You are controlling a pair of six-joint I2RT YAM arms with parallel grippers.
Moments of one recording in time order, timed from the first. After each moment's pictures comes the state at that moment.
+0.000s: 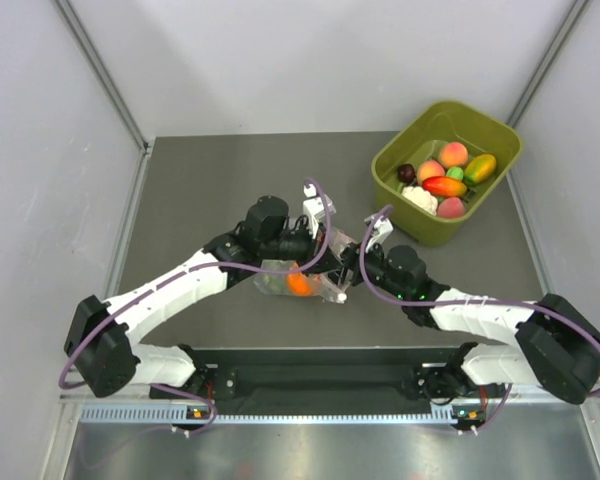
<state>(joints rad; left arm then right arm) -0.79 1.30 1.00 -0.12 0.59 -0.24 0.78 1.23 0.41 0.65 -0.12 0.59</state>
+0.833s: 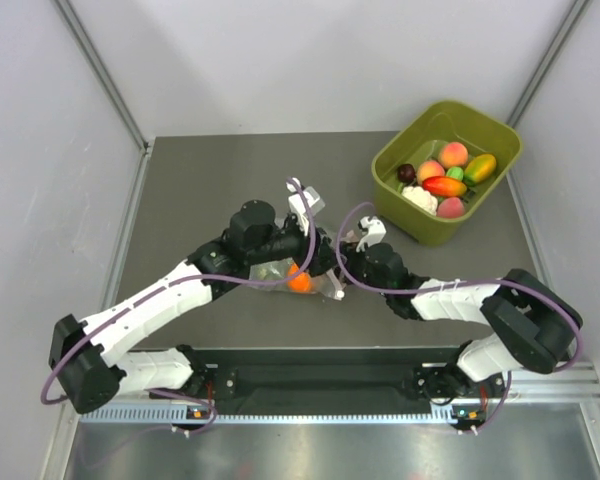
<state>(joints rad) -0.82 1.18 0.97 -0.07 0.39 -0.22 0.80 1.43 0.48 0.57 0.11 0.61</state>
